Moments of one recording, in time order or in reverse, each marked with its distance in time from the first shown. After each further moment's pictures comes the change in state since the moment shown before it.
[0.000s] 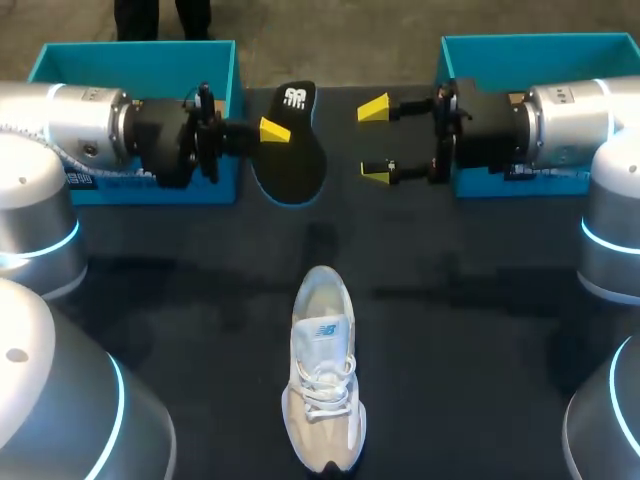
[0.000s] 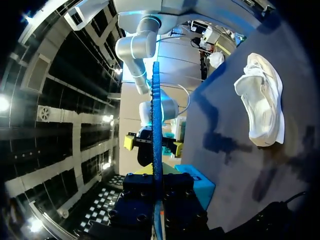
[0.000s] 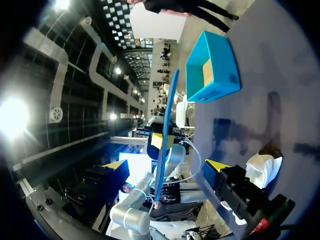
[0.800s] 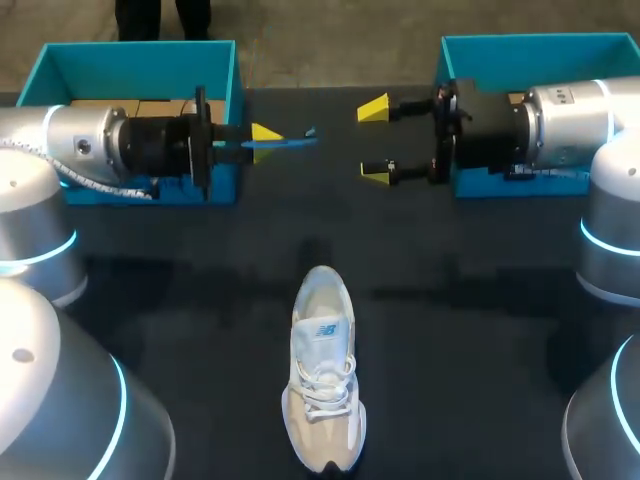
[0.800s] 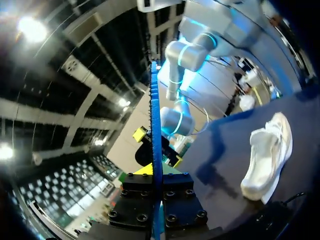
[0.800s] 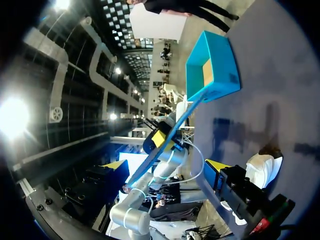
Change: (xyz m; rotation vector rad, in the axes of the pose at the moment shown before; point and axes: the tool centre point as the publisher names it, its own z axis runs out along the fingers) left arm 0.004 -0.005 -0.006 0.062 -0.088 -0.503; right arm 0.000 0.000 0.000 0.000 0.002 0.000
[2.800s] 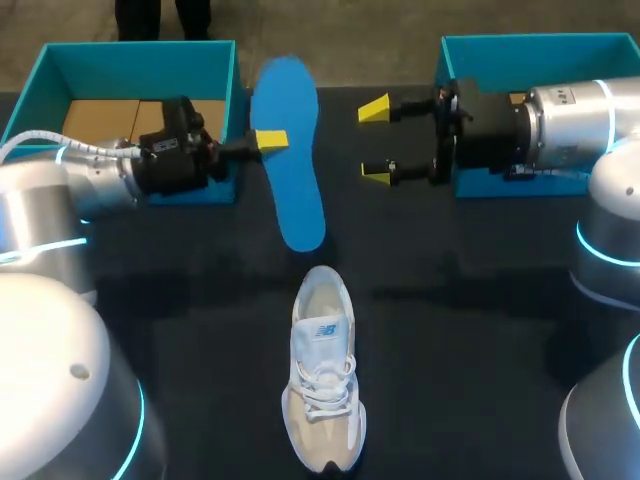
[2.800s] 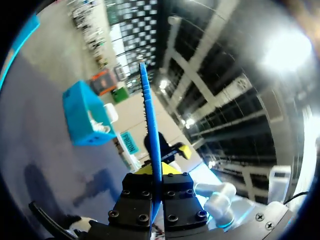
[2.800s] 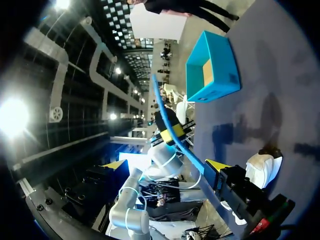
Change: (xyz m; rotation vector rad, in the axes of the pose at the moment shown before) left arm 0.006 0.011 -0.001 0.153 -0.221 -1.958; right arm 0.000 -0.001 -0.001 -0.001 0.000 -0.001
